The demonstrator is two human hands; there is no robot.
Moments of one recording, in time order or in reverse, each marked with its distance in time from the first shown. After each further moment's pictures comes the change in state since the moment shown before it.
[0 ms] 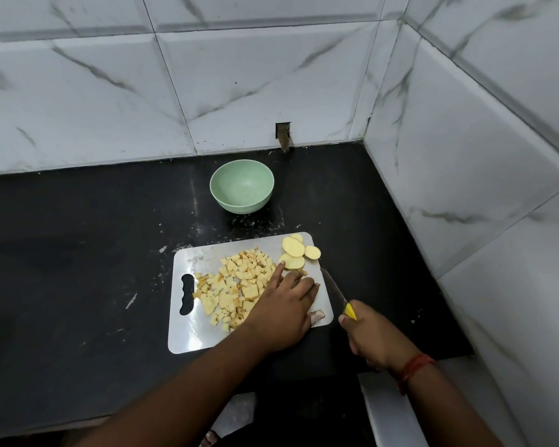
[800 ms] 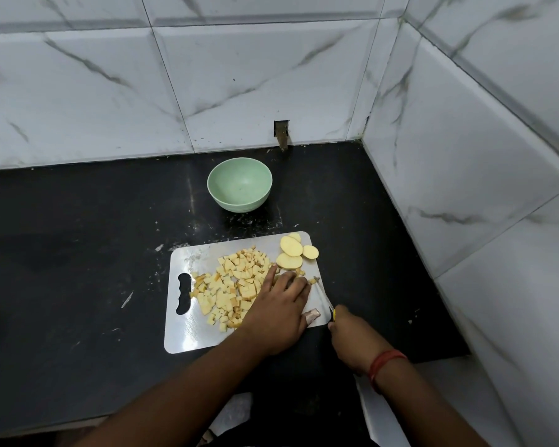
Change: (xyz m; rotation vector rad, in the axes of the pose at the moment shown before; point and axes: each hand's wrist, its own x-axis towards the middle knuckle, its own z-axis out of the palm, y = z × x) left_hand -0.005 0.003 0.009 -0.048 0.051 -0.078; right_hand 0.018 -0.001 0.025 -0.478 0.022 -0.004
